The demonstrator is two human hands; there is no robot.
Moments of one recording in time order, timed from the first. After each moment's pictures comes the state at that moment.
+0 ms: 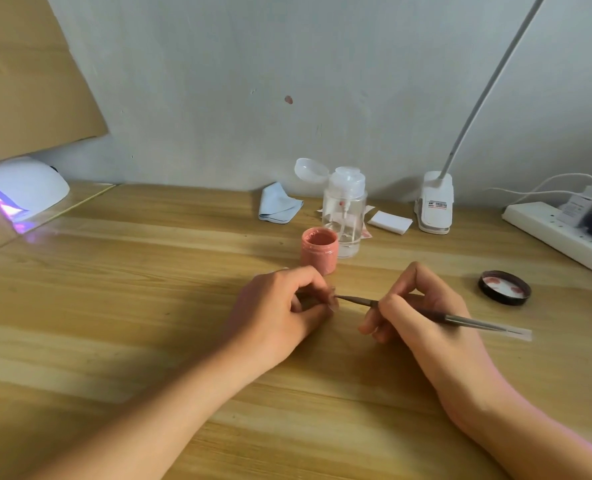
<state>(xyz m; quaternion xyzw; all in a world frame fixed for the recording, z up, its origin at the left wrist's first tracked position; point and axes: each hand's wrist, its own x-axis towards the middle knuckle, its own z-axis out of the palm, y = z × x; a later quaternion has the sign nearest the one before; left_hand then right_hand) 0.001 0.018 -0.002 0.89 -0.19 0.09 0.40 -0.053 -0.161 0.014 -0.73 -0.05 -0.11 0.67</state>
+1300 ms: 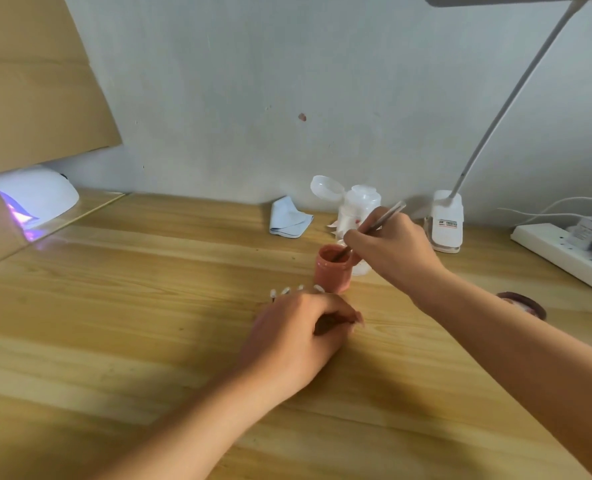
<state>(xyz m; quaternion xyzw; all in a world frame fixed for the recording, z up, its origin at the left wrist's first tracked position) 0.001 0.016 -0.003 0.89 -0.23 0.09 0.38 0.041 -0.133 0.068 -0.89 0.04 -0.13 0.43</state>
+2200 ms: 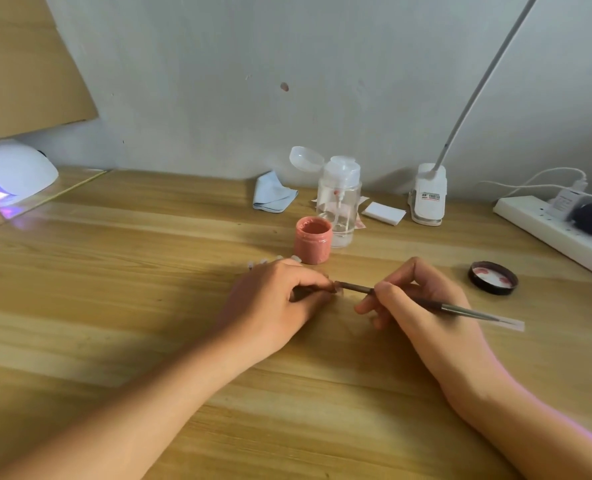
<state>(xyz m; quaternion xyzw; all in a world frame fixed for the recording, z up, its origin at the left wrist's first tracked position) 0.004 0.016 -0.006 0.90 -0.23 0.10 0.36 -0.057 -0.171 0.011 -0.76 -0.03 -0.12 0.64</state>
